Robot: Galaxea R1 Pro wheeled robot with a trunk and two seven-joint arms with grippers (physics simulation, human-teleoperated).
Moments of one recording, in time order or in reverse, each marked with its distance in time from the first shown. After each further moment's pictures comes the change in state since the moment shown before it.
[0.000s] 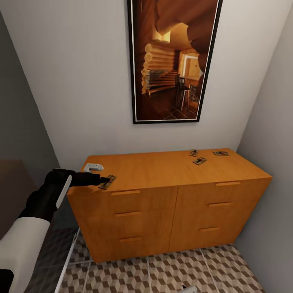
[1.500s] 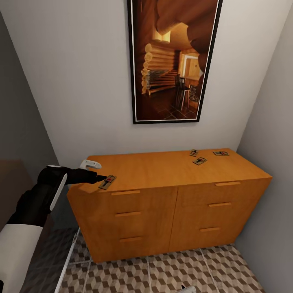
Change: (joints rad) left arm 0.043 0.042 -0.036 -0.199 -0.053 0.055 -0.001; right arm 0.000 0.007 0.002 0.002 0.004 -0.001 -0.003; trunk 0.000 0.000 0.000
